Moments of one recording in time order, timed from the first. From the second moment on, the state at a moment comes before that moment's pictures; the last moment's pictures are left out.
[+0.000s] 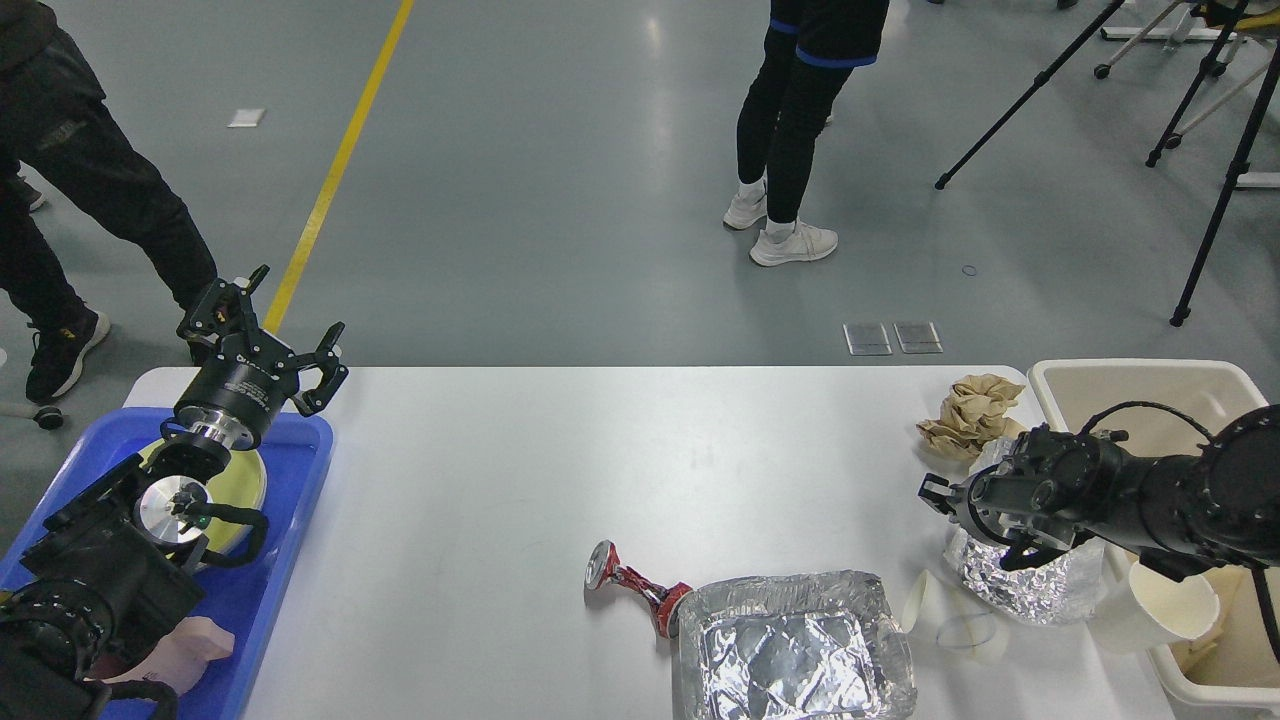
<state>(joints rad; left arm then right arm) -0.73 0.23 -0.91 -0.18 0.05 -0.69 -0.29 1.14 -0.22 -0.98 0.76 -0.01 0.02 -0.25</state>
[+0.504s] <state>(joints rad) -0.73 0.23 -0.91 -0.18 0.05 -0.69 -0.29 1.19 -0.23 -0.98 0.82 -0.01 0.02 -0.26</state>
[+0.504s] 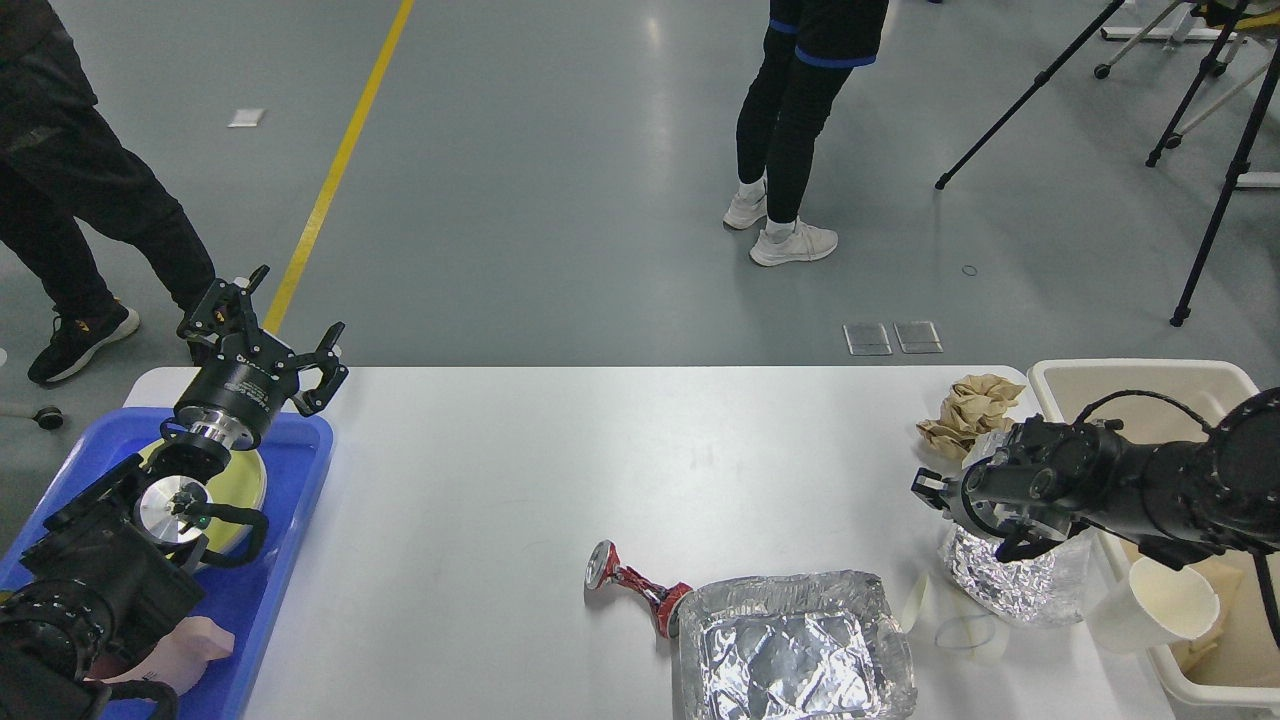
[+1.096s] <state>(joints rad) -0.73 0.23 -0.91 -0.18 0.06 -0.69 -0.29 1.54 -0.44 -1.00 1.07 -0.01 0.09 -0.29</state>
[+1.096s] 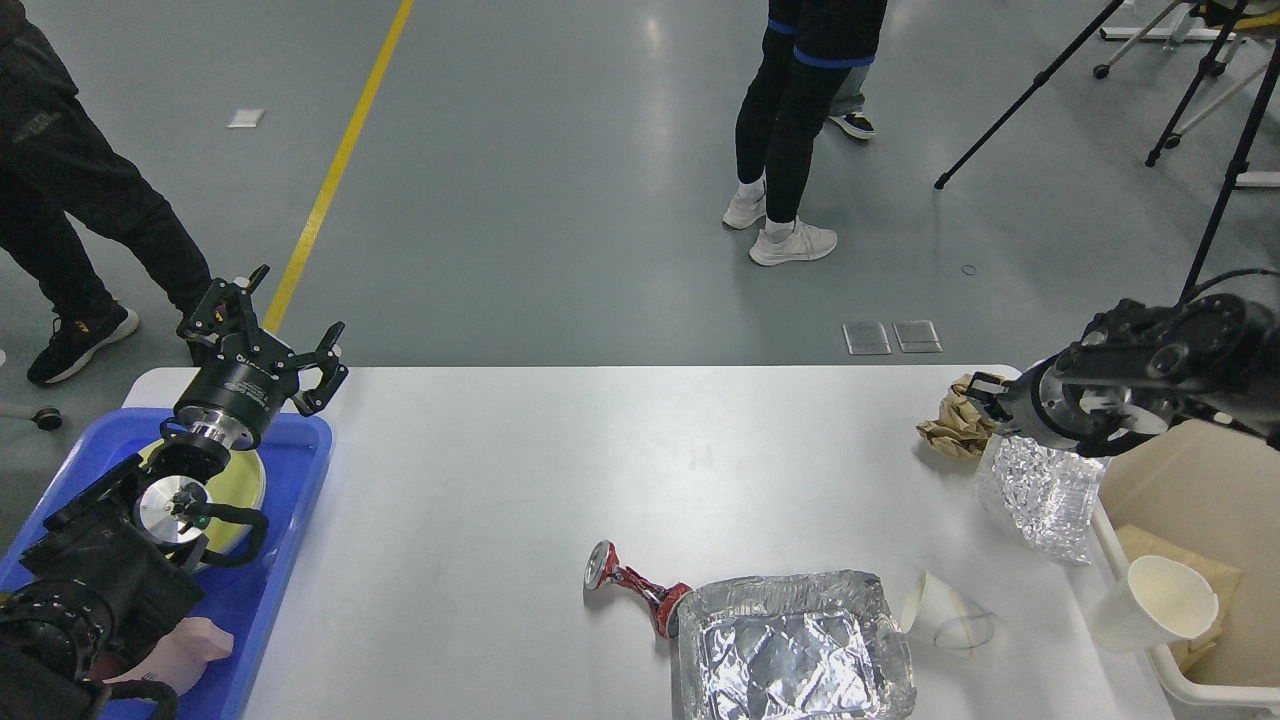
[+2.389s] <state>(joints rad) -0.73 0.23 -0.91 -0.18 0.06 -0.69 -0.29 1.87 -0.70 -1.04 0.93 -0.02 0.30 -0.28</state>
